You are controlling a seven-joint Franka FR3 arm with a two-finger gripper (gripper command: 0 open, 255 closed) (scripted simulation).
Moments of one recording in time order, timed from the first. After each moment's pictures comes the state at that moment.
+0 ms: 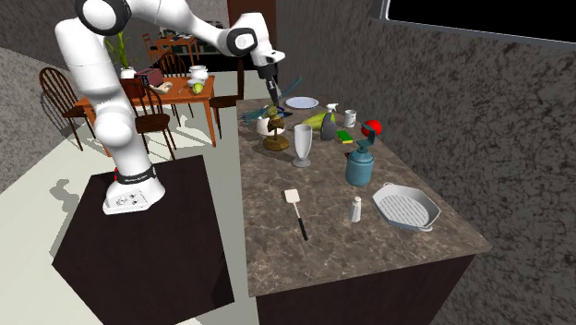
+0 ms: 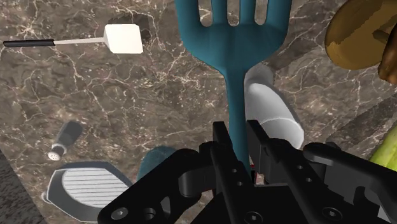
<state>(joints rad) 0.09 -0.03 0.01 -2.07 -0.14 2.24 0.38</state>
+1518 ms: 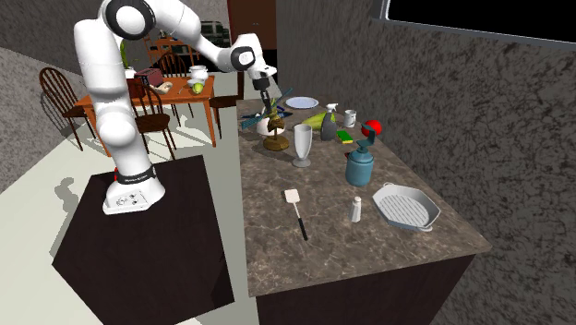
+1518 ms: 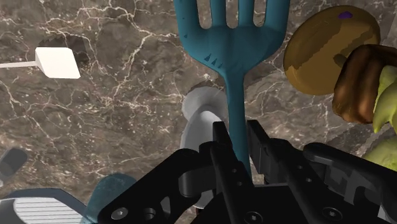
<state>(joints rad) 0.19 0.13 0.10 -2.07 -0.23 2.37 0.64</state>
